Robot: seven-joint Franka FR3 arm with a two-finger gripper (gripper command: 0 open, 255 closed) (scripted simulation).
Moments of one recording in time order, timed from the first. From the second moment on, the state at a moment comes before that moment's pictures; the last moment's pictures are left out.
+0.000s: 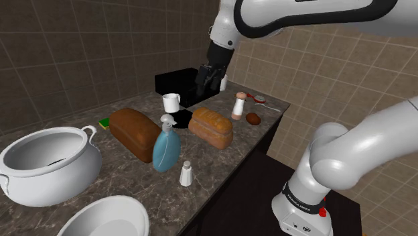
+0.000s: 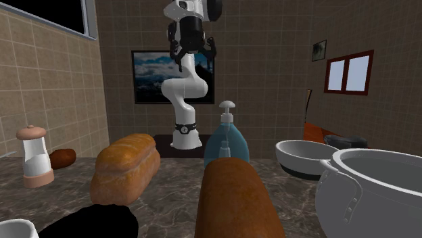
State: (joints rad) arm 0.07 -0.59 0.10 -2.36 0.12 1.97 0.03
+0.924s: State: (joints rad) arm 0.14 -0.23 0.17 -2.31 0.22 2.33 0.04
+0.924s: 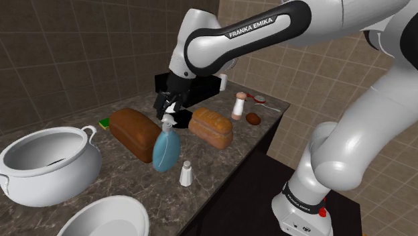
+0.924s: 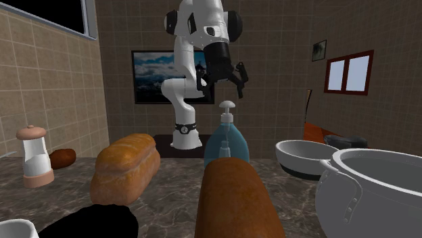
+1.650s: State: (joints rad) arm 0.14 -0.16 0.18 -2.33 0.22 2.42 0.04
